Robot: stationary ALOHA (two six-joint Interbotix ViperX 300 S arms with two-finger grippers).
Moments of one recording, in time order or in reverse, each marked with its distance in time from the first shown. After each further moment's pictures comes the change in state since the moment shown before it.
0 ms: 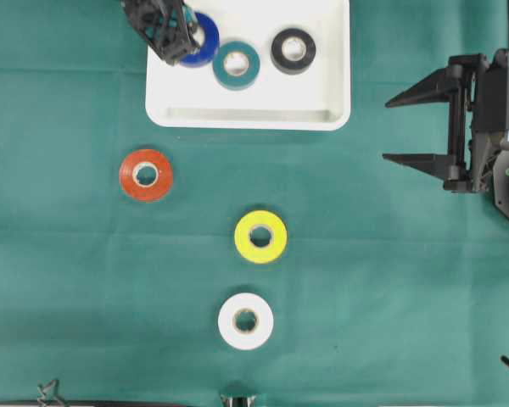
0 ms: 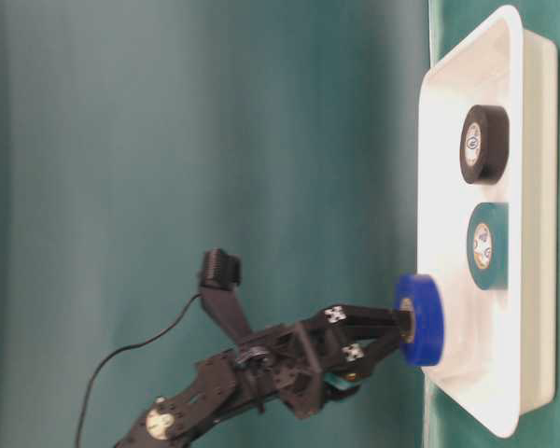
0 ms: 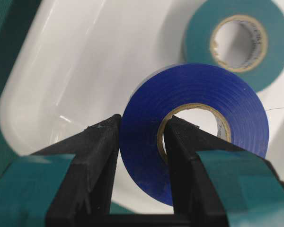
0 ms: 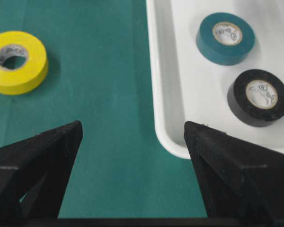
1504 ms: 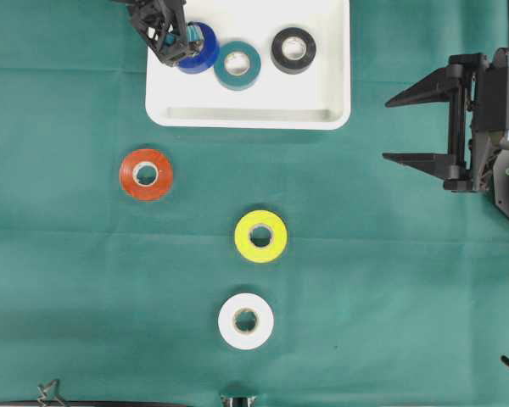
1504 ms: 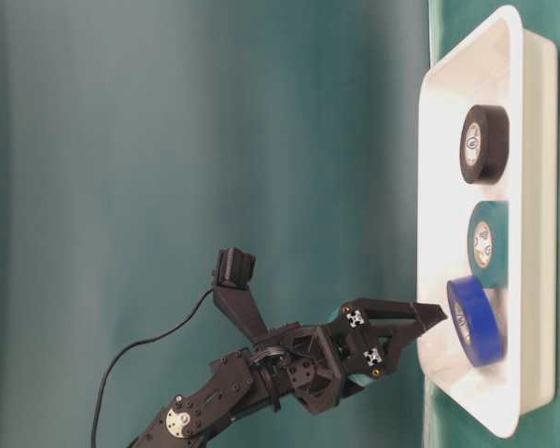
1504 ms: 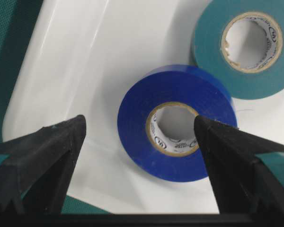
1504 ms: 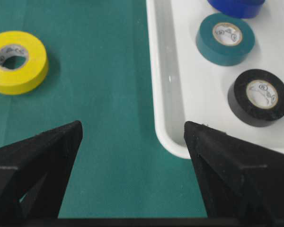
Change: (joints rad) left arm 0.012 0.018 0.011 -0.005 -0.052 0.103; right arm -0.002 0.000 0.000 0.000 0.000 0.000
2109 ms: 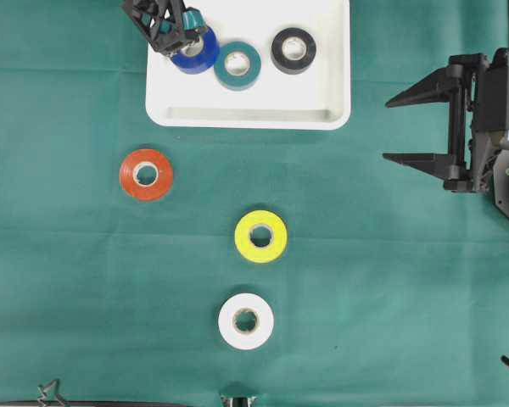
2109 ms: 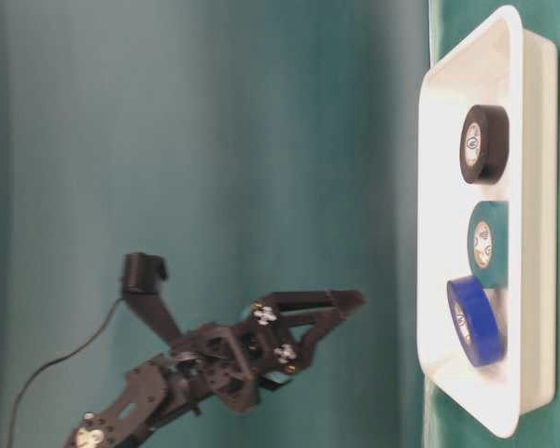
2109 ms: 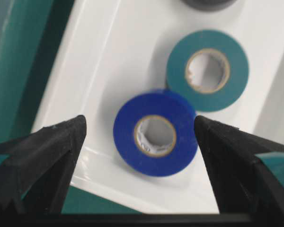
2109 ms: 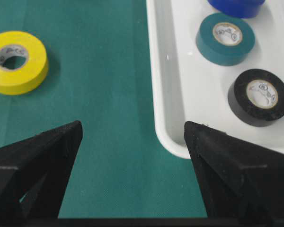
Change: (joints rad) left arm -0.037 -0.133 -0.055 -0.002 0.080 0.005; right arm 0.002 0.000 0.000 0.000 0.000 0.003
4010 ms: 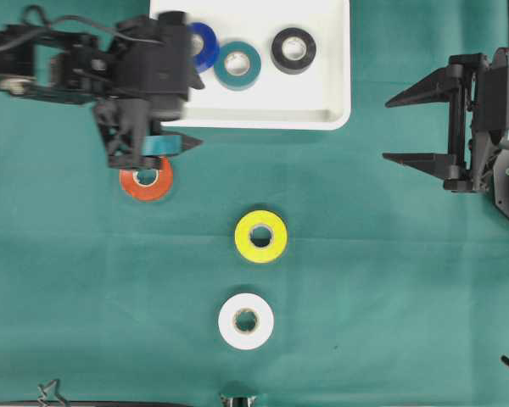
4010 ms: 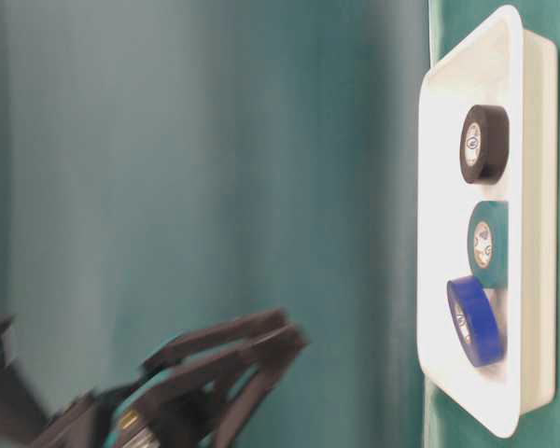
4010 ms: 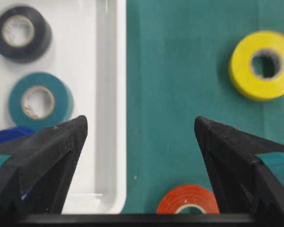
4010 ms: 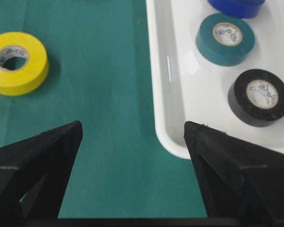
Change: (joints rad) left arm -0.374 -0.287 0.169 -0.002 -0.080 -0.006; right arm 0.000 0.000 -0.002 0.000 0.000 0.003
